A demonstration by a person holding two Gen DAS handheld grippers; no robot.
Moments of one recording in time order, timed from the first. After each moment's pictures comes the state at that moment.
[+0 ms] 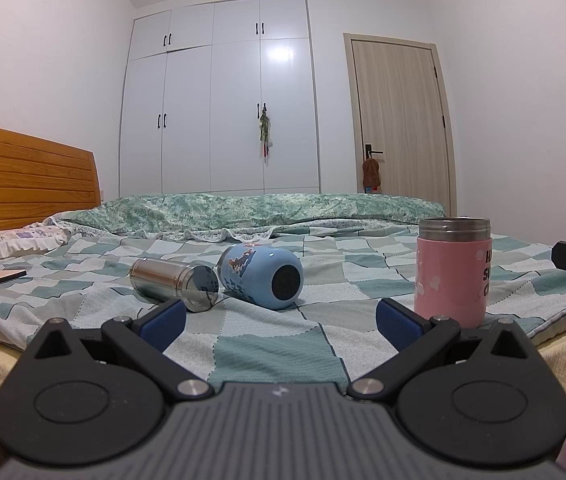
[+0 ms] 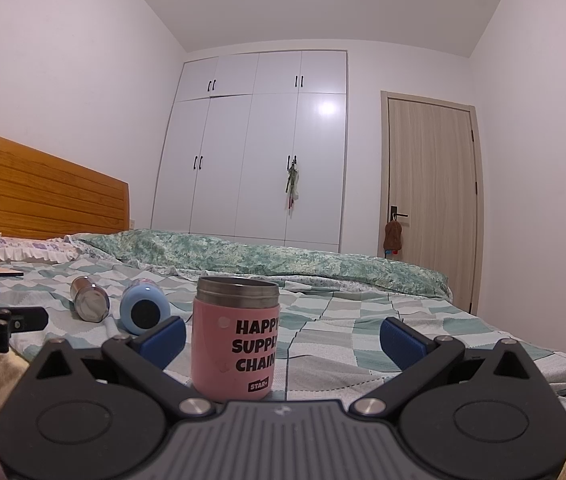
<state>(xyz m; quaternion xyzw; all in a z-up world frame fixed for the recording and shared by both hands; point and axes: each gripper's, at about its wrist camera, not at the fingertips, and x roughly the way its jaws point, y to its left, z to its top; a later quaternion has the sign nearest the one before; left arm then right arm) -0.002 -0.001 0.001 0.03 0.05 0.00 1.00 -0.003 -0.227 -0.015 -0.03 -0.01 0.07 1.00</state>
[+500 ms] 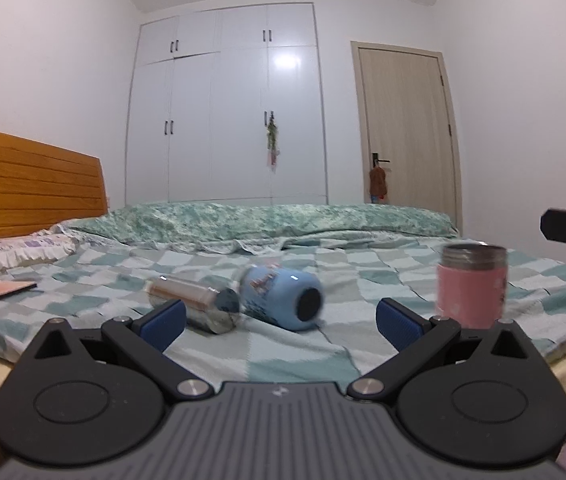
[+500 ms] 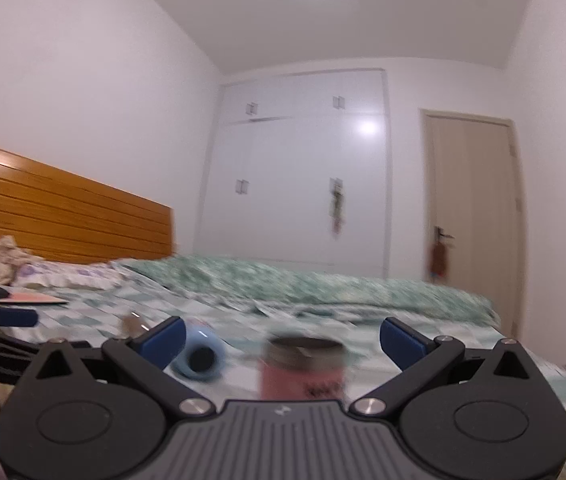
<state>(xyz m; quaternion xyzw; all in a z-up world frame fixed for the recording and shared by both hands) -0.004 0.026 0.026 0.02 0.04 0.01 1.00 -0.004 -0.200 0.023 -0.03 -0.05 0.15 0.99</state>
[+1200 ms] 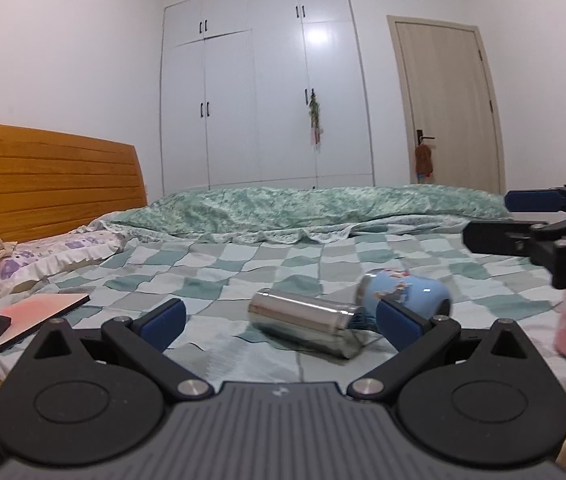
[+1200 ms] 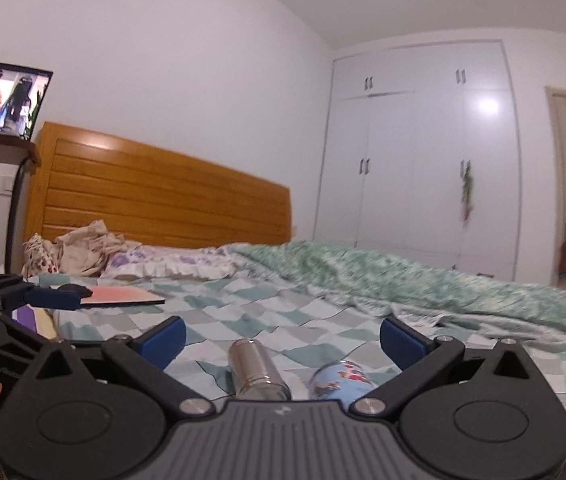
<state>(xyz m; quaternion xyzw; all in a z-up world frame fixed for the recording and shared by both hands) 0.060 0.142 0.062 0.04 0.08 0.06 0.99 0.142 -0.051 0.070 -0.07 0.00 0.33 0.94</state>
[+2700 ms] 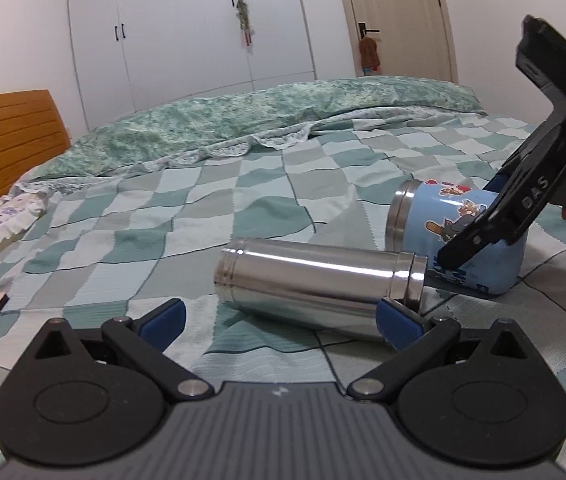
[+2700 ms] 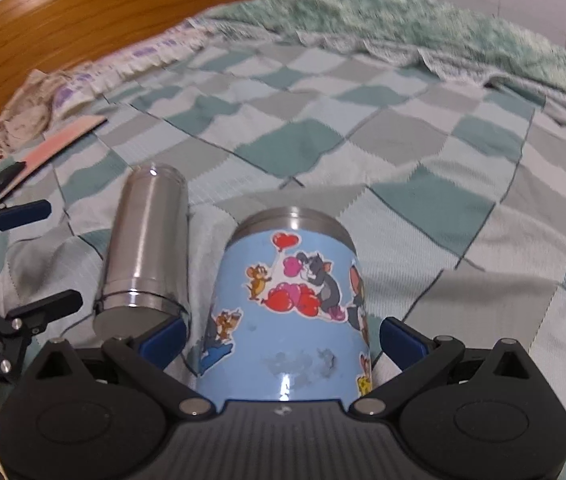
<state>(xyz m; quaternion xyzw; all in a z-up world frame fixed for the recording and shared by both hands) 0.232 0.185 0.029 0.10 0.23 -0.04 0.97 0.399 0.008 0.017 -0.10 0.42 0.32 0.84</state>
